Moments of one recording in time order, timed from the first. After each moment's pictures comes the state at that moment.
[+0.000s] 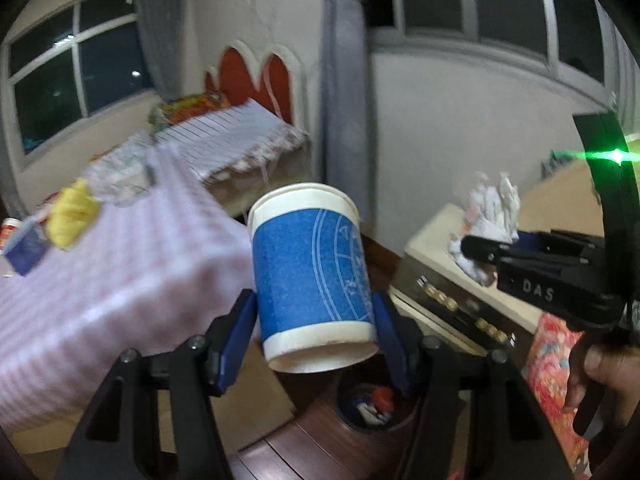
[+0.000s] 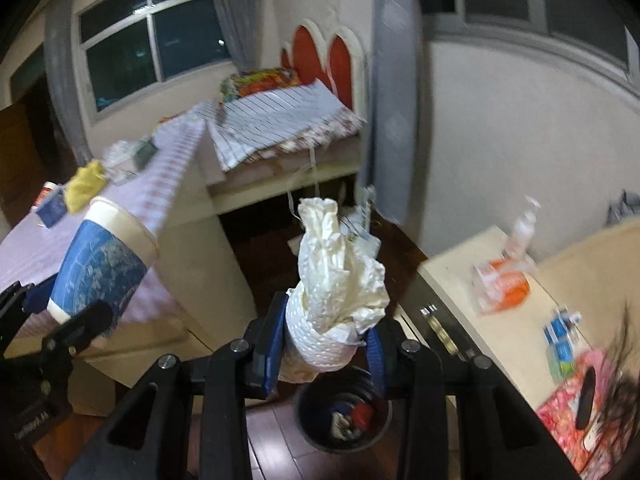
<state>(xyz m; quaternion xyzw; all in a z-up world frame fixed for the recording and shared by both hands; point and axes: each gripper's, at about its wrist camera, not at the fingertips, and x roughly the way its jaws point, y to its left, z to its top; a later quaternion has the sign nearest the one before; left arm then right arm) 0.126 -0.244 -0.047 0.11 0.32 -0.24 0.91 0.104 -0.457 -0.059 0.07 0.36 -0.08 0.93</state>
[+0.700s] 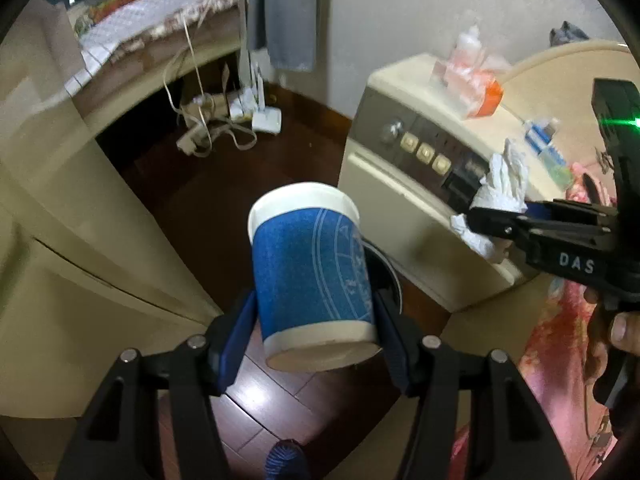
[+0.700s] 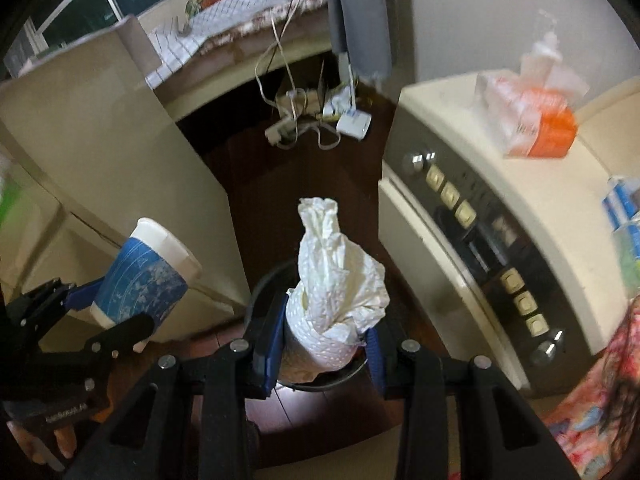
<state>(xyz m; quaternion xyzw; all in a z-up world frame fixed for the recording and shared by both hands) 0.162 -0.328 -0.261 0.14 0.51 -0.28 0.80 0.118 -0.549 -0.294 0.13 0.50 -0.04 0.85</state>
